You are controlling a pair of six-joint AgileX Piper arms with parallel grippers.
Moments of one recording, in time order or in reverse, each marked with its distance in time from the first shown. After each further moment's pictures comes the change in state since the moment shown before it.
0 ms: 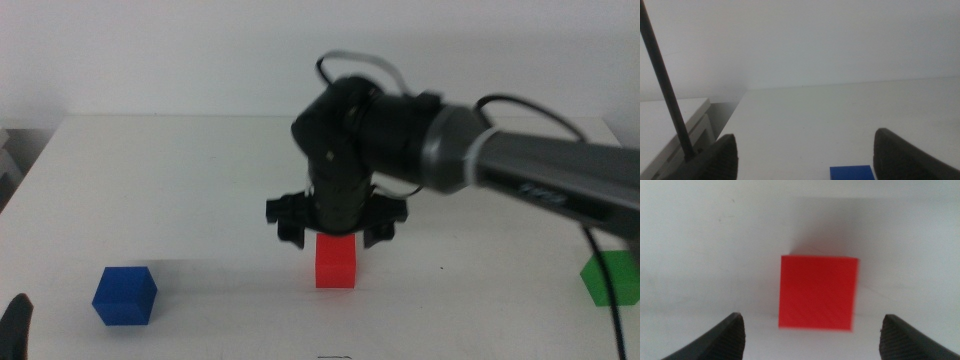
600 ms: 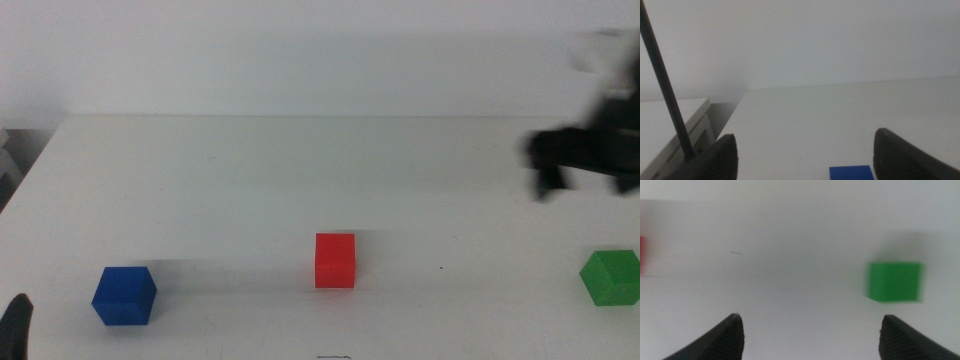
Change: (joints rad) left arm 0.000 0.000 0.000 0.000 0.000 0.000; right arm -0.441 -0.572 0.366 0.033 0.147 -0.521
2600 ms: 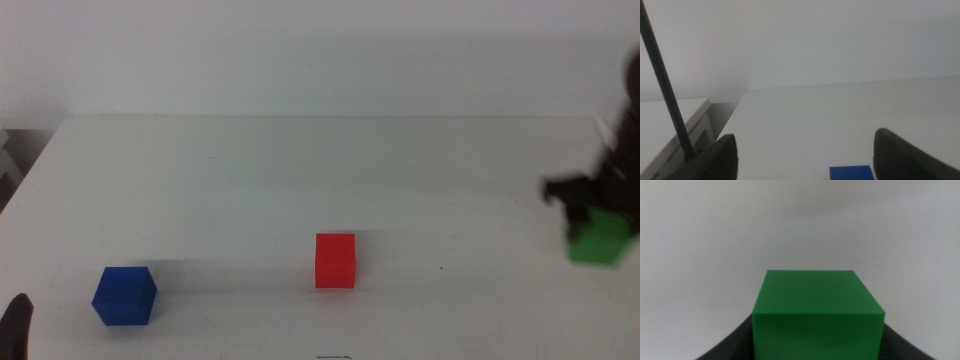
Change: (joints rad) left arm 0.000 0.000 0.000 0.000 0.000 0.000; right arm -0.231 0.204 0.099 0.010 -0.063 0.021
